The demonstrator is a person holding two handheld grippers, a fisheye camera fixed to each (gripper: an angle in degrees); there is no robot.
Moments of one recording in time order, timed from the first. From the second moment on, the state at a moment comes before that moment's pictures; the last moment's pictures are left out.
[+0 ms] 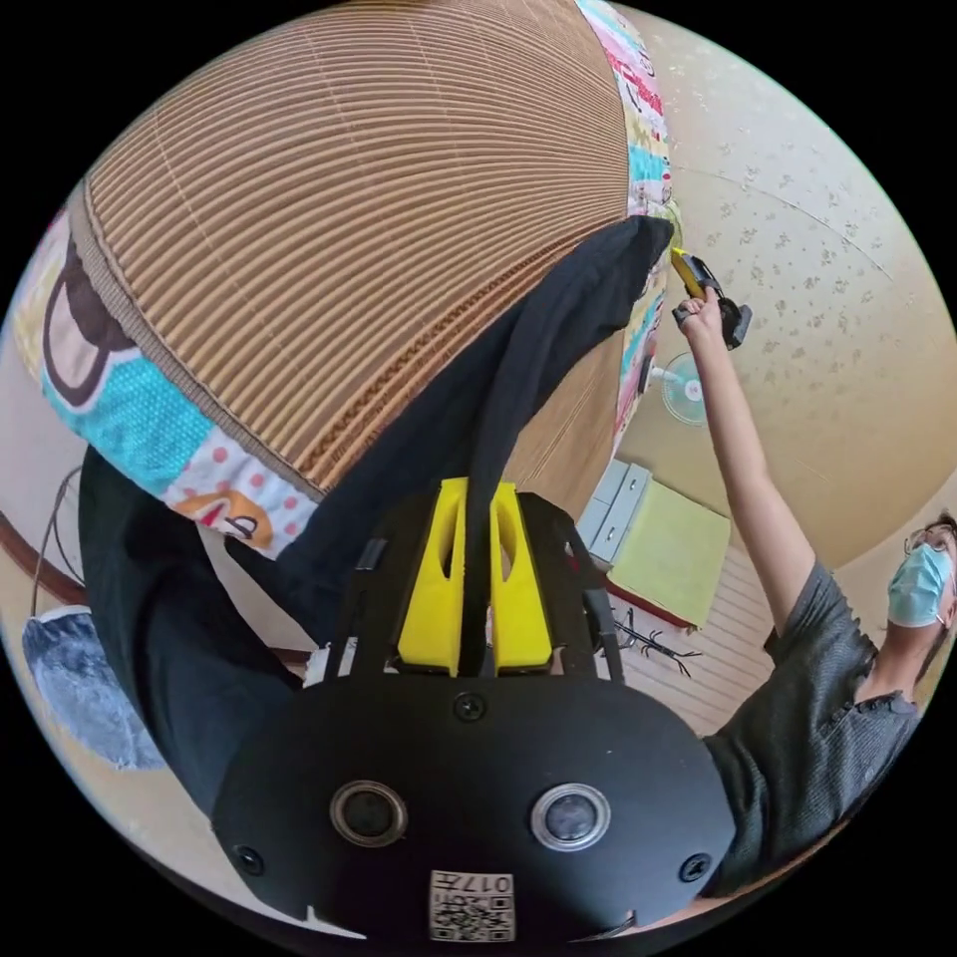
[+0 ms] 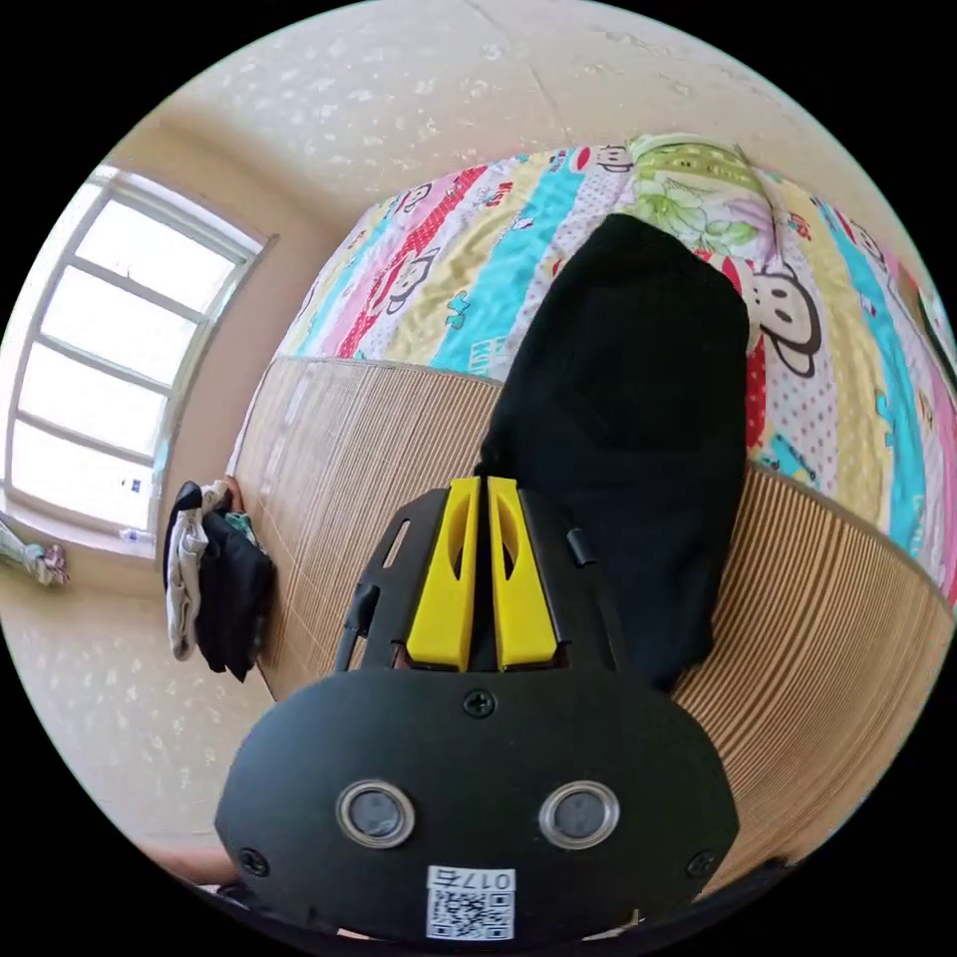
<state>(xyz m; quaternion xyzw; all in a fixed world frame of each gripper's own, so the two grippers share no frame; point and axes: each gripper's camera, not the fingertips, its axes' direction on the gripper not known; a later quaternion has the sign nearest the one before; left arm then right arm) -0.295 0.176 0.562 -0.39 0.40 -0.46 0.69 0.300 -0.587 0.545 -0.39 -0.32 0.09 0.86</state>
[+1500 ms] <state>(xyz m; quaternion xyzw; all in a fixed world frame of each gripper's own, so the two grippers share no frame) -0.201 0.099 0.533 -0.55 0.42 -0.23 0.68 0.416 -0.262 0.440 -0.48 -0.50 0.29 0.66</state>
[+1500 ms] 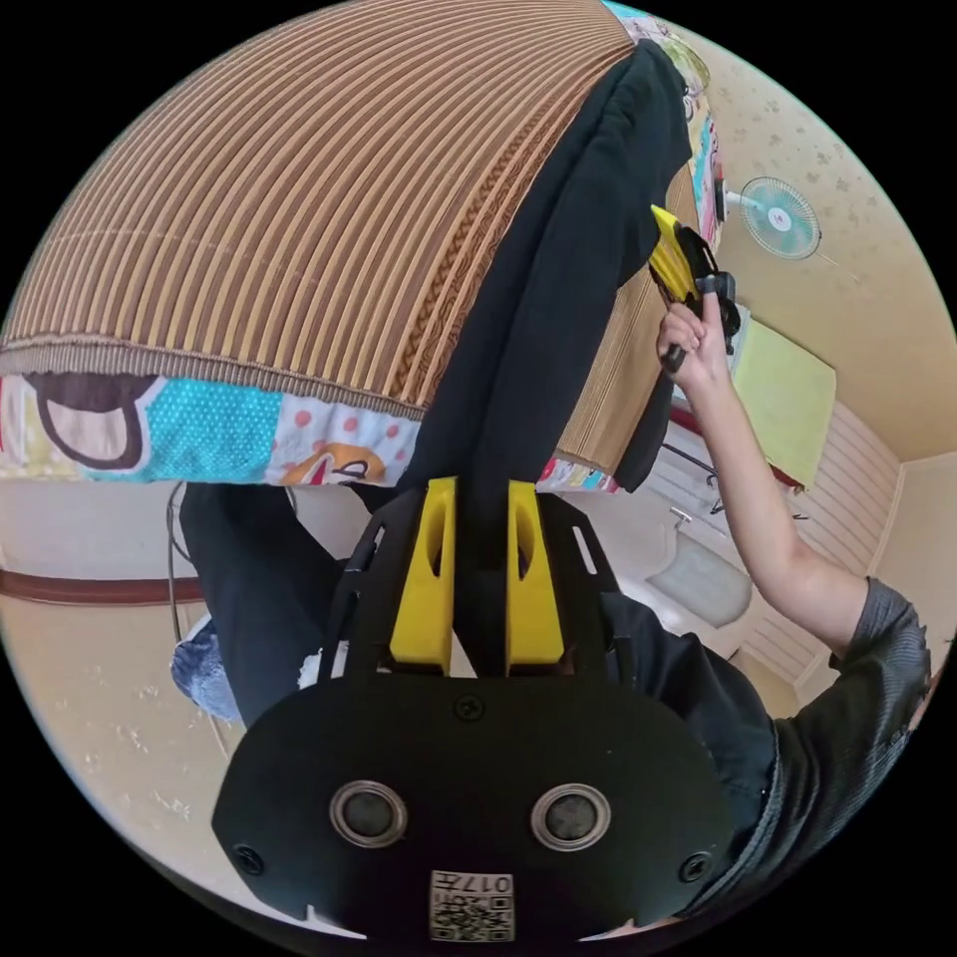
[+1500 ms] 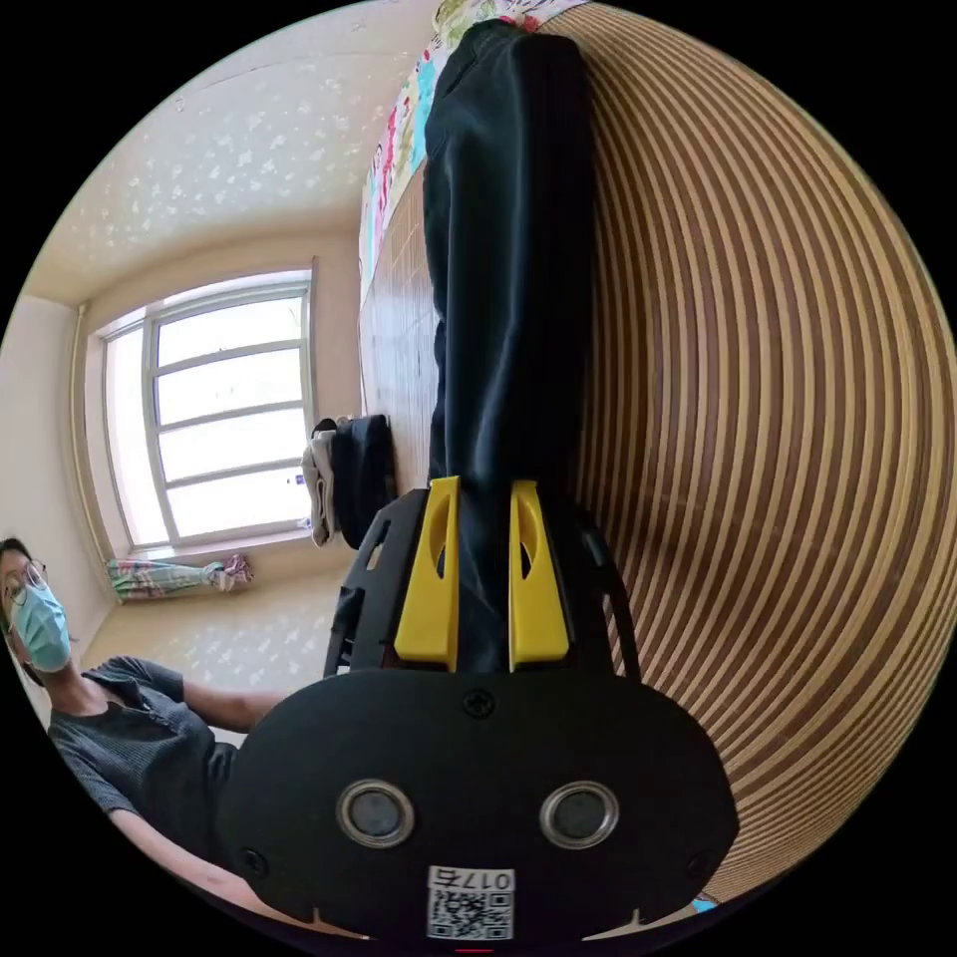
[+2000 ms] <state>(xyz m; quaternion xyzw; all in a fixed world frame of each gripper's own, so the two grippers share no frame) -0.210 -0.002 0.580 -0.46 0.46 -0.23 0.72 0.447 -0.148 0.337 -0.47 -0.45 0.42 0.64</state>
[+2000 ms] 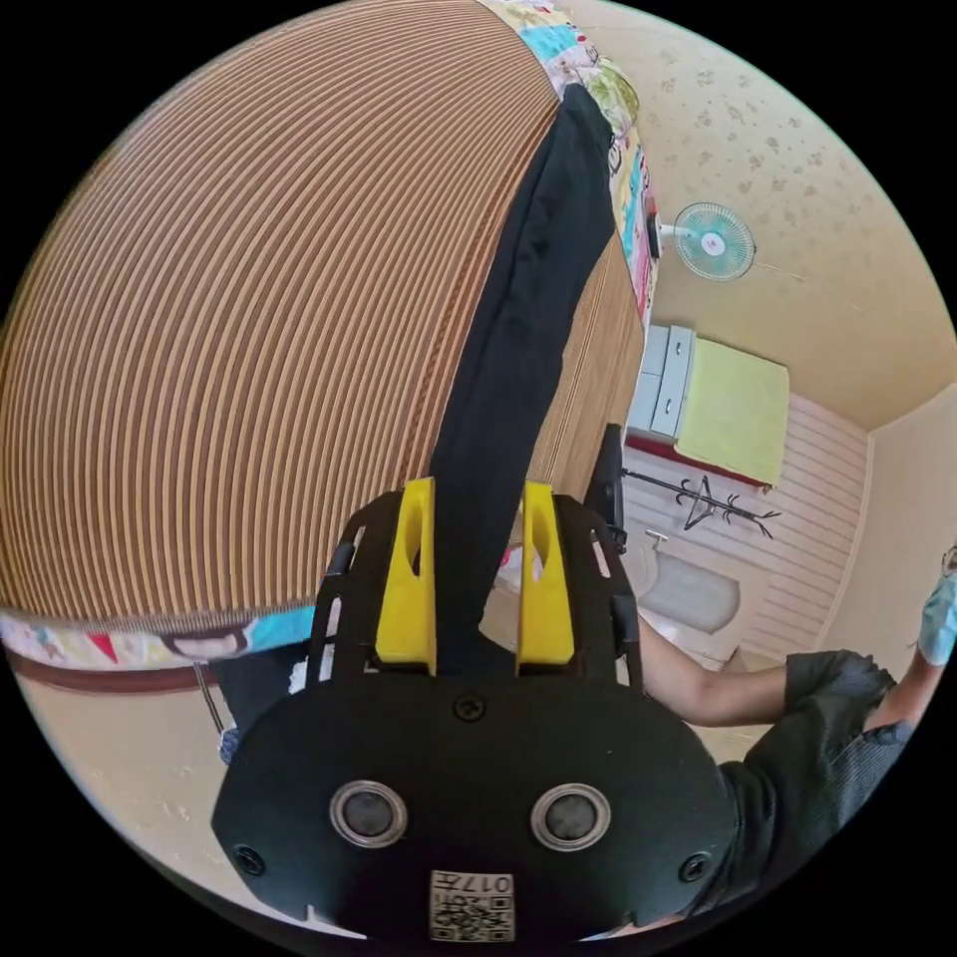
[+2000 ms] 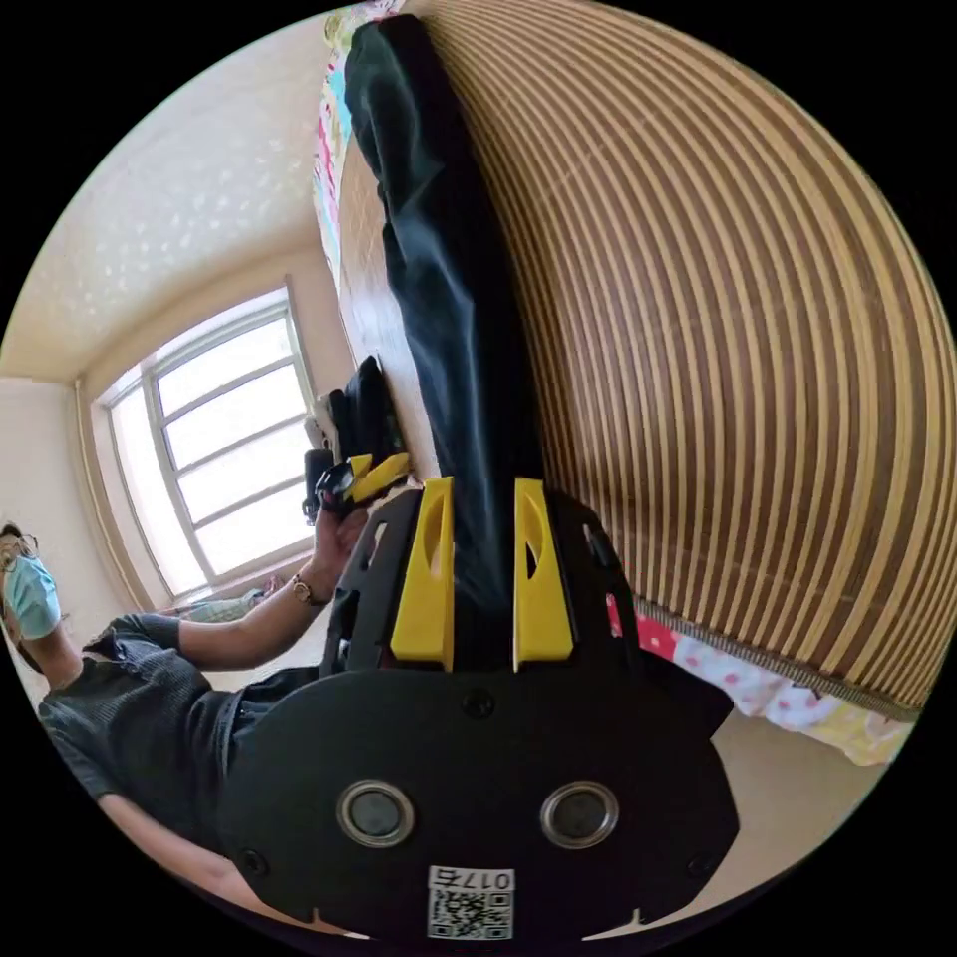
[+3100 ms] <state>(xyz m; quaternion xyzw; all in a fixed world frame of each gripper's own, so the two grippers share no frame) -0.160 -0.206 0.341 -0.25 0.74 -0.09 0.62 0.453 -0.284 0.165 -0.23 -0.65 0.30 0.66</state>
